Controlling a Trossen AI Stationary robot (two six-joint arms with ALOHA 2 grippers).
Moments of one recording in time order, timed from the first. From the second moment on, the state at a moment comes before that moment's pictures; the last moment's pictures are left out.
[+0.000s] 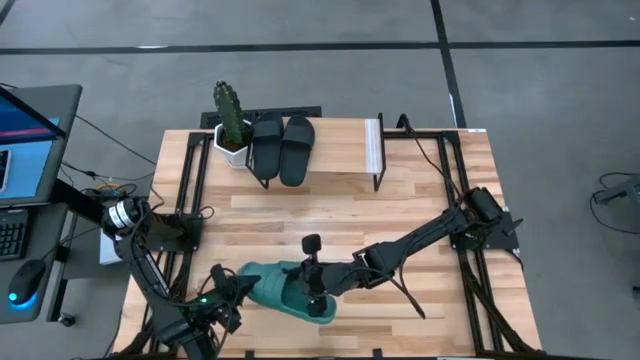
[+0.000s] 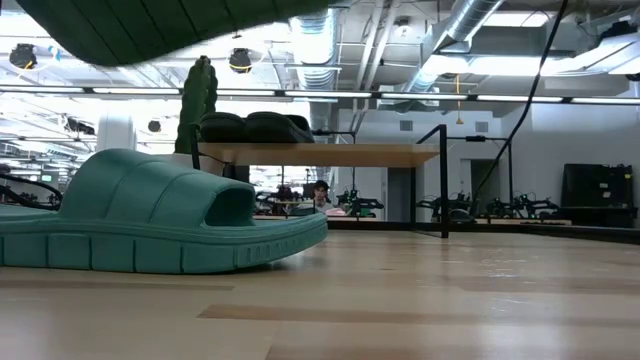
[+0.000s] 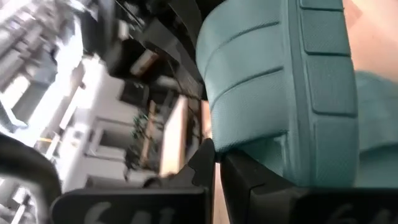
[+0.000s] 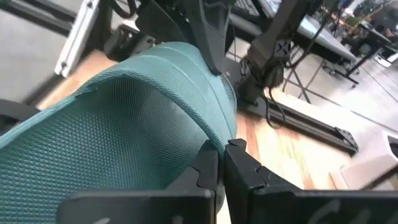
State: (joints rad) left arm -1.08 1.76 1.26 -1.31 -1.35 -0.59; right arm 0.44 1.97 1.49 0.04 0.46 -0.27
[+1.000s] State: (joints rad) left arm -0.96 1.76 1.36 -1.57 -1.18 -0.75; right arm 0.44 1.97 1.48 -0.09 0.50 -0.18
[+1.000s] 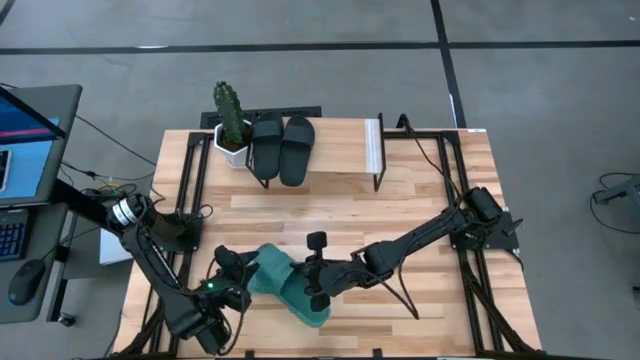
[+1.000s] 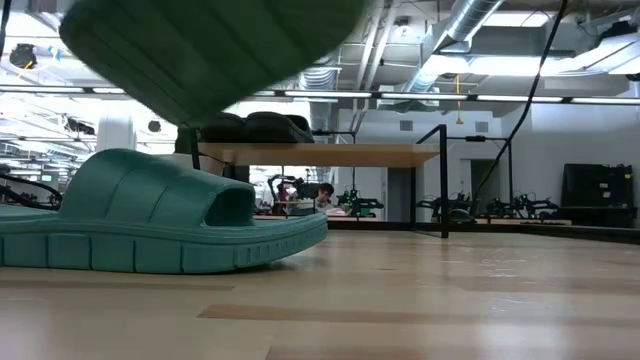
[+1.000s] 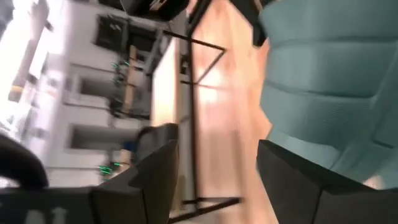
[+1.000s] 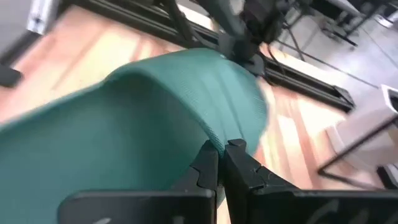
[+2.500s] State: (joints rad) left arm -0.69 1.49 1.39 -1.57 -1.24 -0.67; right arm -0.26 1.64 1.49 -0.59 0.81 -0.06
